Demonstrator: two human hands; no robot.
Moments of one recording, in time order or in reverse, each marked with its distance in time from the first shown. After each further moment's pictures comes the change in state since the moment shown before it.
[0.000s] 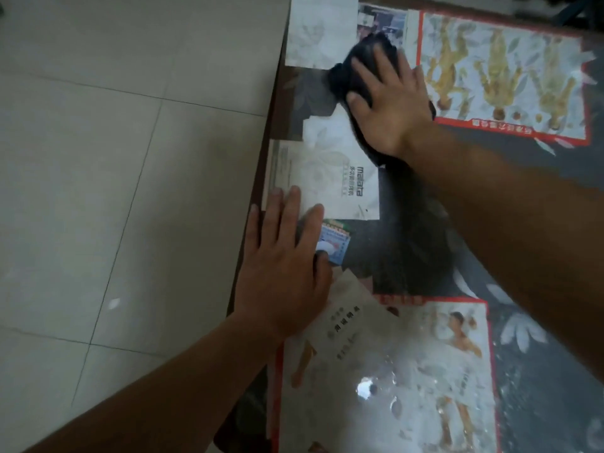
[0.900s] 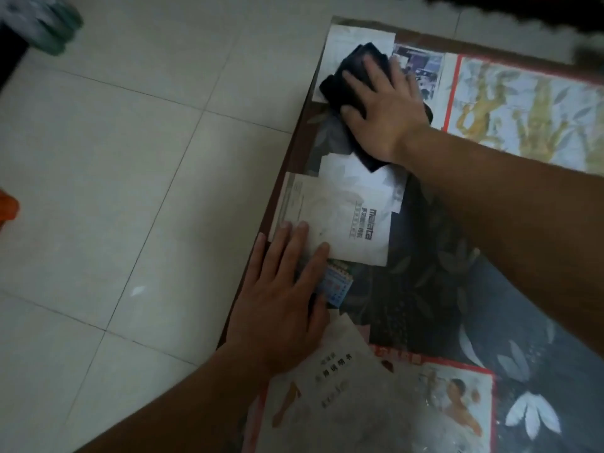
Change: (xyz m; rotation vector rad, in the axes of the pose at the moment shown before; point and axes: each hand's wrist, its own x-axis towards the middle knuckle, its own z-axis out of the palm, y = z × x) left_hand 0.003 -0.002 -0.002 0.033 -0.040 -0.009; right_hand 0.069 -0.019 -0.007 -0.035 -0.017 -0.208
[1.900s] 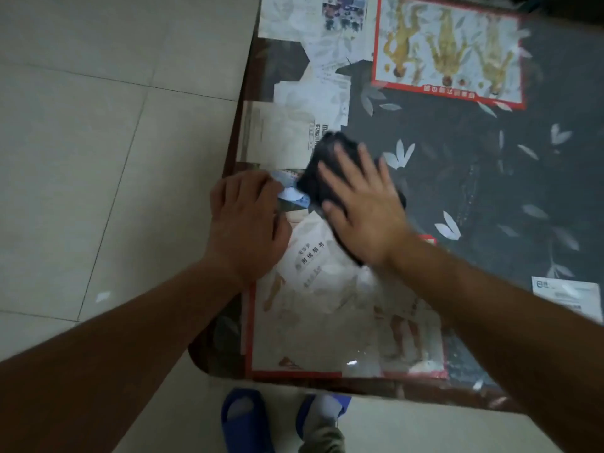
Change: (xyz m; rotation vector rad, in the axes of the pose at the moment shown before) left_hand -0.034 0.008 -0.023 -0.092 0.132 0.022; right_hand -0.271 -0.055 0.047 0.055 0.066 0.022
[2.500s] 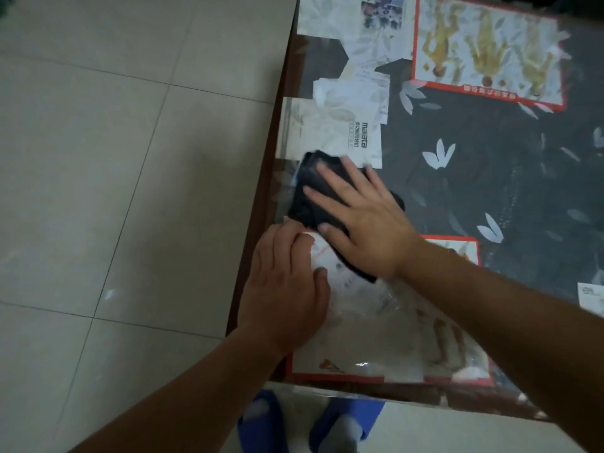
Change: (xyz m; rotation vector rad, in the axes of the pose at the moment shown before) left_hand -0.080 0.006 0.013 -0.077 0.015 -0.039; right_hand 0.008 -0.052 0.000 -0.021 -0.125 -0.229
